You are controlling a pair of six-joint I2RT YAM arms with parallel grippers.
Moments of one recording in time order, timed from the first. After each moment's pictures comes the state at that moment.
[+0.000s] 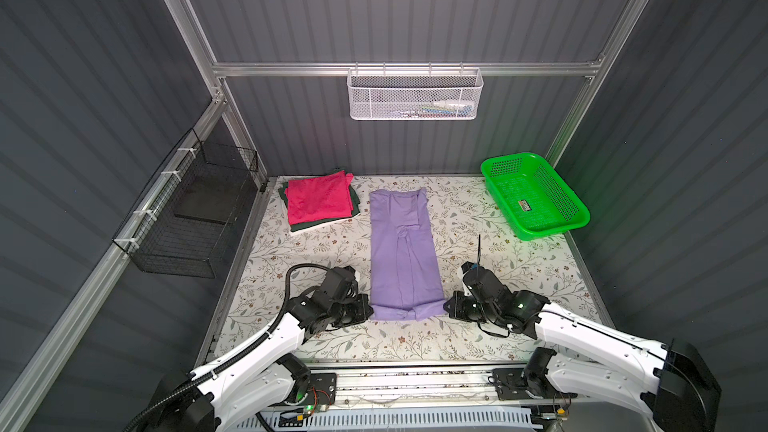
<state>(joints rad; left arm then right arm) -0.67 0.97 0.51 -0.47 0.27 -0.78 0.80 1.04 0.56 -0.43 -0.10 0.90</state>
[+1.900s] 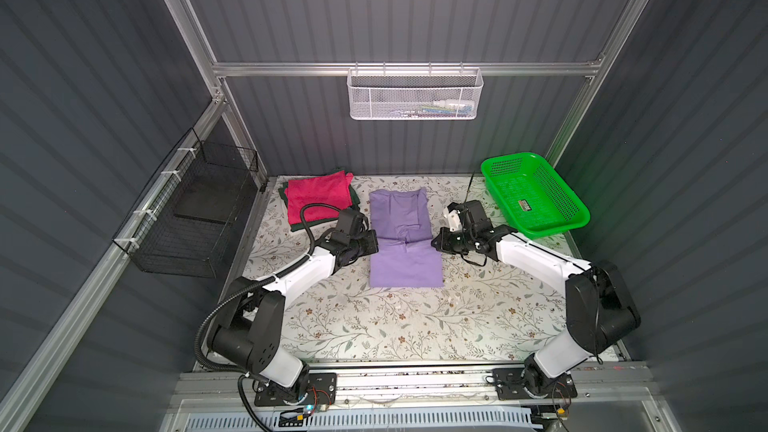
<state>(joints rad) -0.46 1.56 0.97 -0.19 0.11 -0.56 0.45 1.63 1.07 -0.31 -0.31 0.55</state>
